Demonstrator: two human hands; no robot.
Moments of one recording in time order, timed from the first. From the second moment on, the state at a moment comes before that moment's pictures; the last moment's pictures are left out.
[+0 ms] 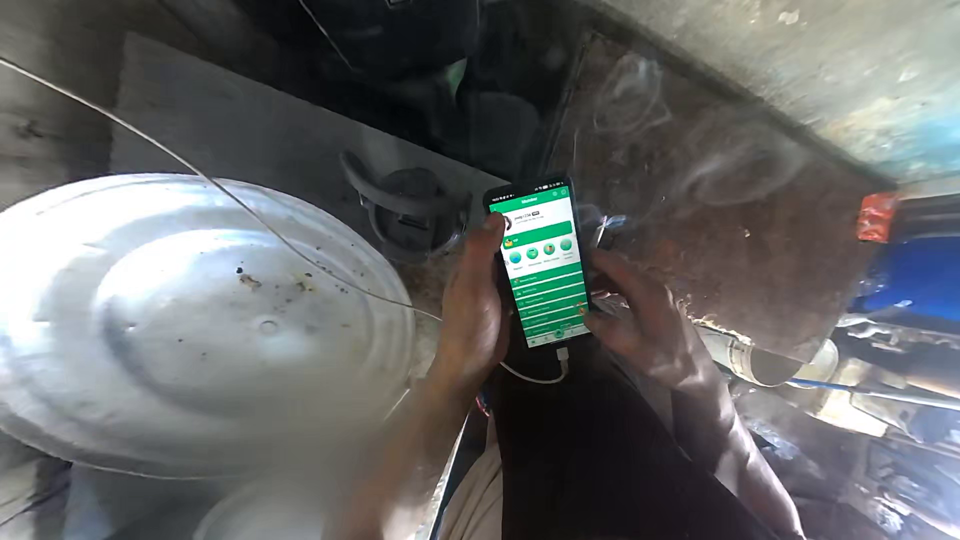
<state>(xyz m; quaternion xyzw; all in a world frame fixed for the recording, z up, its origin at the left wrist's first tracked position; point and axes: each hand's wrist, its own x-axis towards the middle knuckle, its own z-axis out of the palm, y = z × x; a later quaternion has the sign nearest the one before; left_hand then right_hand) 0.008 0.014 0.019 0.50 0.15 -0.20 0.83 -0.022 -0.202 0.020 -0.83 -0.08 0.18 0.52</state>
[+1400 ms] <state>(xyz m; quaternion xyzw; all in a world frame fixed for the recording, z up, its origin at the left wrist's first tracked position) -0.004 0.021 0.018 0.45 0.11 -0.20 0.86 -0.009 -0.180 0.038 -0.85 -0.03 0.11 0.52</state>
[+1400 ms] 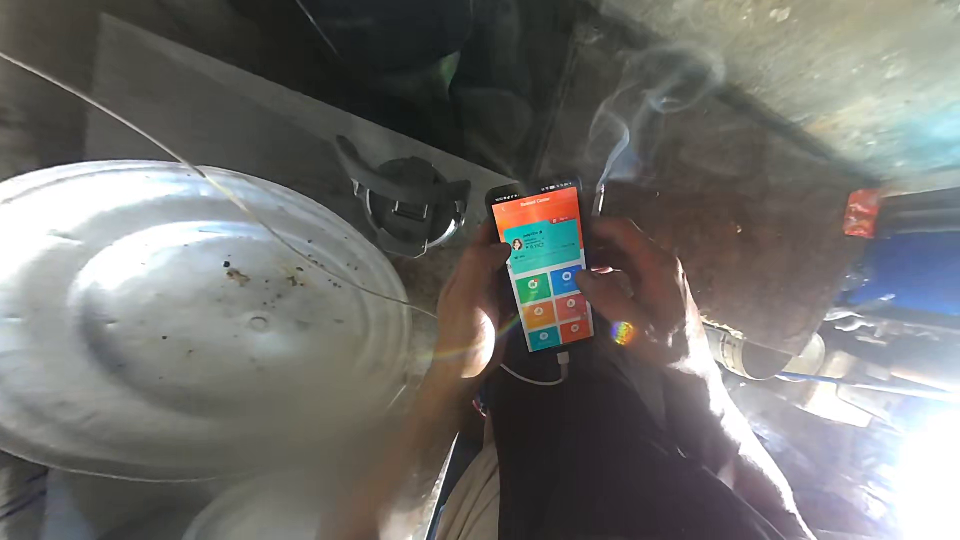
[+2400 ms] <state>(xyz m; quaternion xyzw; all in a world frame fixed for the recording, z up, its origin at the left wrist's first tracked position) -0.007 0.016 0.018 0.49 0.07 -0.20 0.85 -0.014 -0.183 0.041 -0.83 -0.02 0.11 0.54</state>
